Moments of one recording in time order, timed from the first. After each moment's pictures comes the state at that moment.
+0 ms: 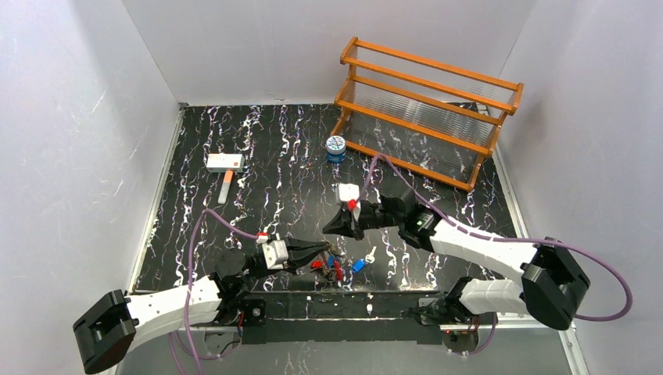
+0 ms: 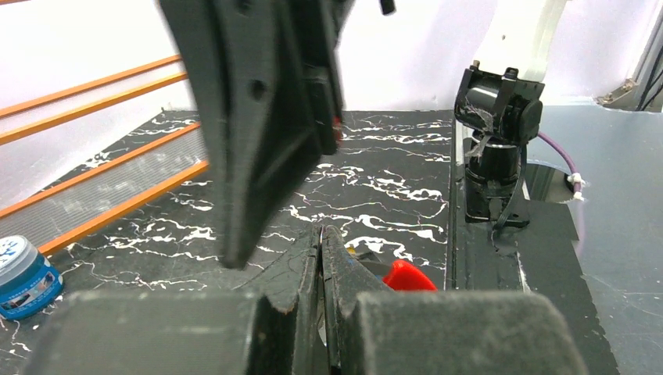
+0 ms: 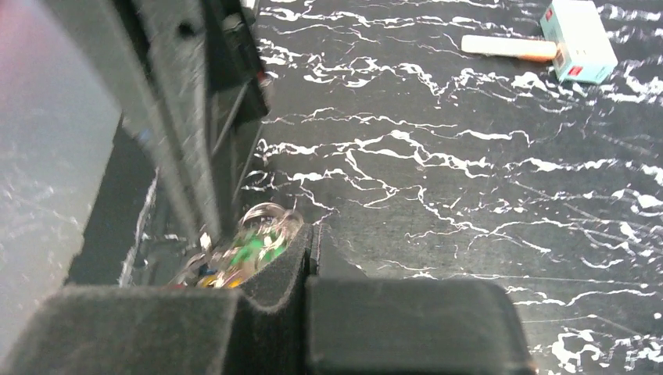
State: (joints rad) left arm -0.99 0.70 0.01 0.96 0.30 0.05; right arm 0.90 1.19 0.67 0.27 -0.73 -0.24
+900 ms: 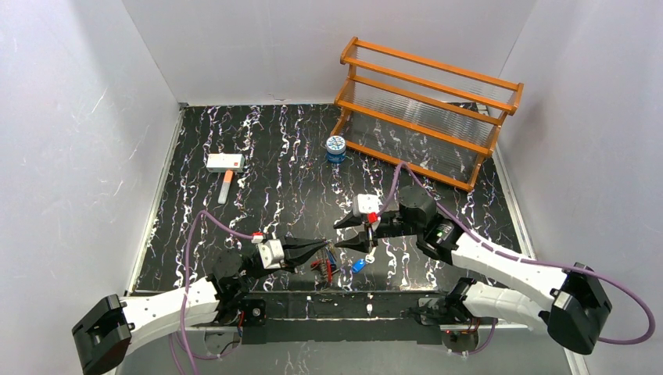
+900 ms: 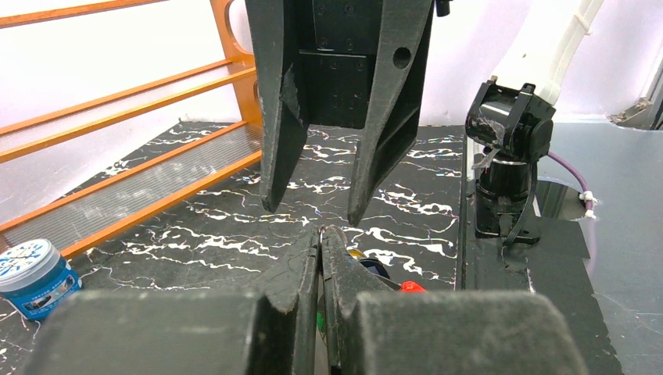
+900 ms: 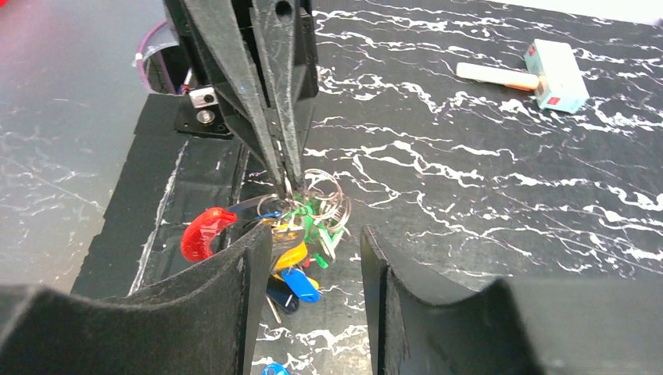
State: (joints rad) left arm -0.99 0.64 0.01 0.94 0.27 0.05; right arm 0.90 1.00 0.61 0.19 -0.72 -0.25
